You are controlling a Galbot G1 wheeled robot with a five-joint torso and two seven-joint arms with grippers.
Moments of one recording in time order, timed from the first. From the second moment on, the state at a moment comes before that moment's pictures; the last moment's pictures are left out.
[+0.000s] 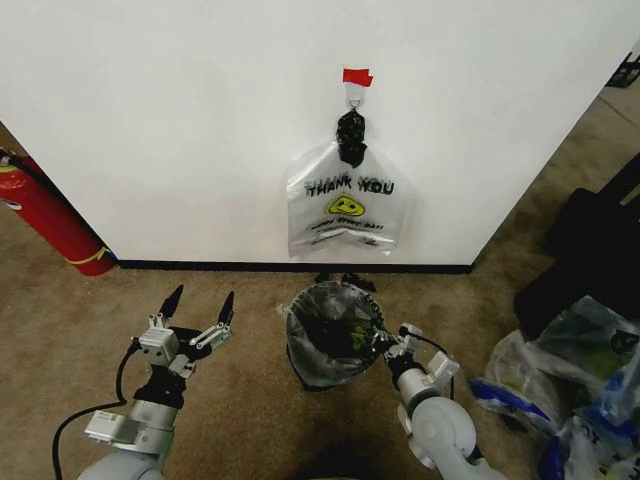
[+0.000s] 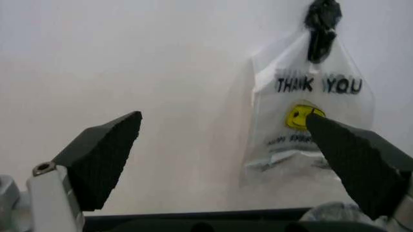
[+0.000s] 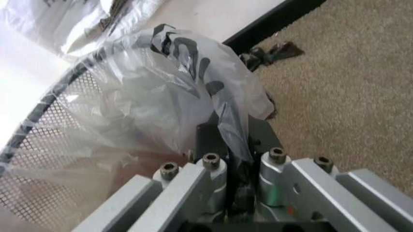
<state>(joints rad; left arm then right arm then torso) 1.69 -1.15 -0.57 -2.22 -0.40 -0.29 -0.01 -1.34 1.35 0.28 1.87 0.86 -0.20 0.24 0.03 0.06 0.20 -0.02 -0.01</state>
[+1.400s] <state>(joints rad) 1.67 -1.18 -0.59 -2.21 -0.36 -0.30 -0.05 -1.36 1.35 0.30 1.93 0.83 -0.21 0.18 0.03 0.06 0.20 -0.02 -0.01</state>
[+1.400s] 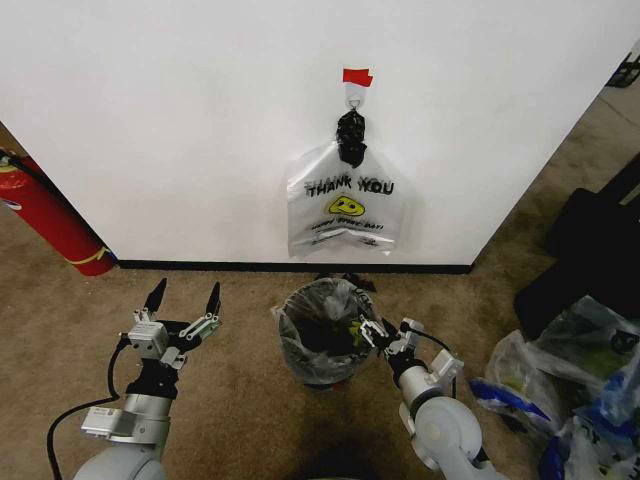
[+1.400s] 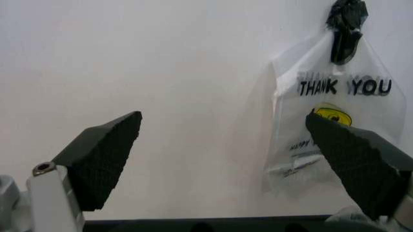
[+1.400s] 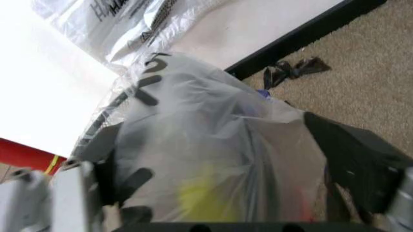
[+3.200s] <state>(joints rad) 0.98 -0.96 0.37 -1.93 -0.46 0.10 -0.25 -1.34 1.36 0.30 1.93 0.87 -0.21 0.21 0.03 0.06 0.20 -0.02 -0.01</state>
